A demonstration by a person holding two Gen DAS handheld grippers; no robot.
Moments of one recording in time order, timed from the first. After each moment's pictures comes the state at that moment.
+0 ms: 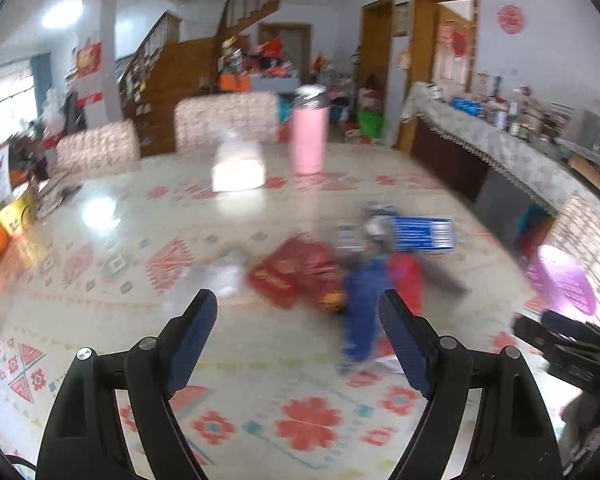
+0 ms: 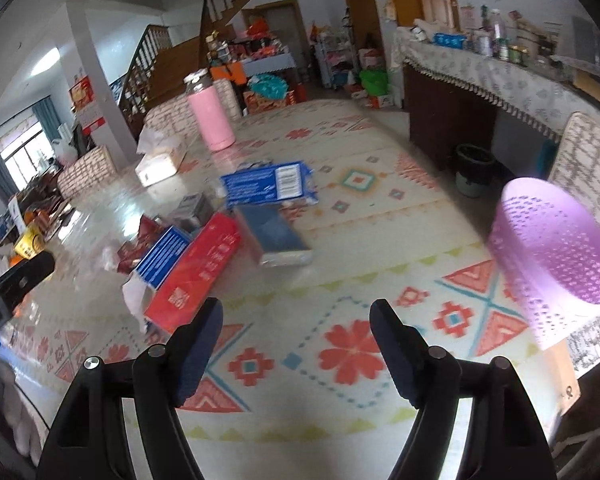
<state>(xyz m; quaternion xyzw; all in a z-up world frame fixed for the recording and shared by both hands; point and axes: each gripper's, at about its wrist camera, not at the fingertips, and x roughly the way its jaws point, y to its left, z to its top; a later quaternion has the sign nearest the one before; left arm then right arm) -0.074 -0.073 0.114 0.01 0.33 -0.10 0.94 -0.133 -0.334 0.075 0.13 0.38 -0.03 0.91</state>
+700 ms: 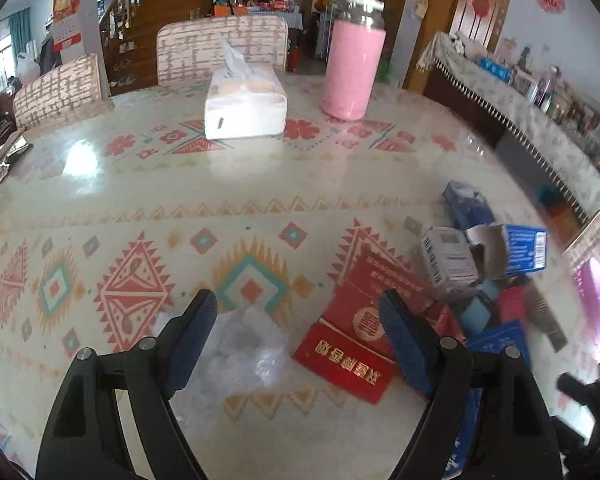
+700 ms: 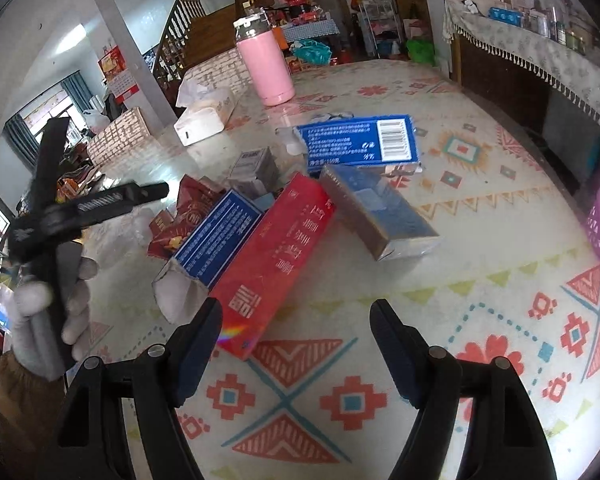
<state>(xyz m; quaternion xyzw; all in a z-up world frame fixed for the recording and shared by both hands) 0.086 -0.056 0.043 0.00 0.44 -0.13 0.89 -0.074 -0.281 0.043 0.14 0.42 0.05 0.90</state>
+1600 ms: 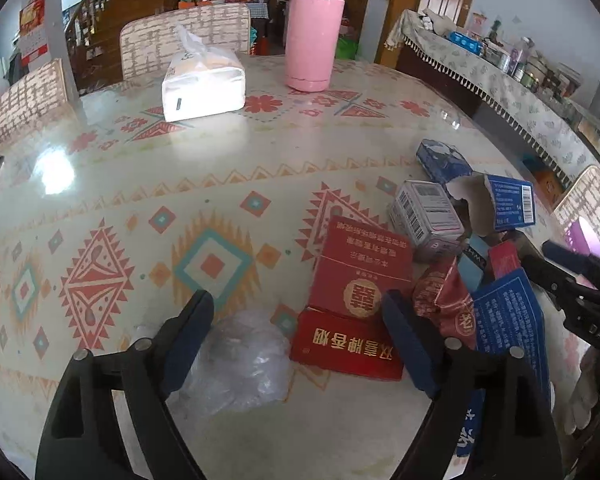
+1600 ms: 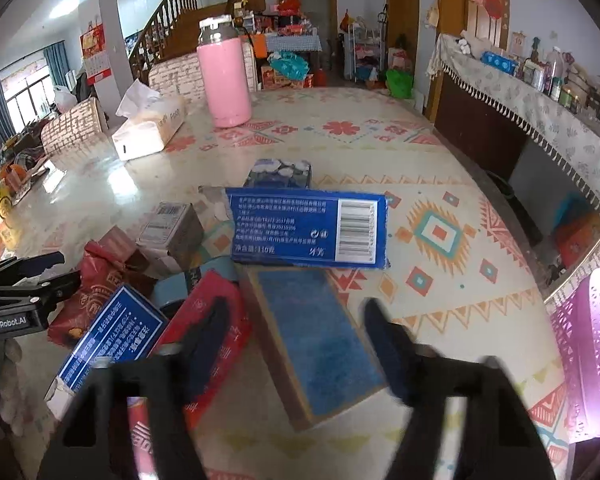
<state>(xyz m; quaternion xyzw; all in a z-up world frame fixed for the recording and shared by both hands) 0.078 -0.065 0.025 0.03 0.46 -0.18 0.87 0.006 -0.302 0.036 0.04 0.42 -0.02 0.91</state>
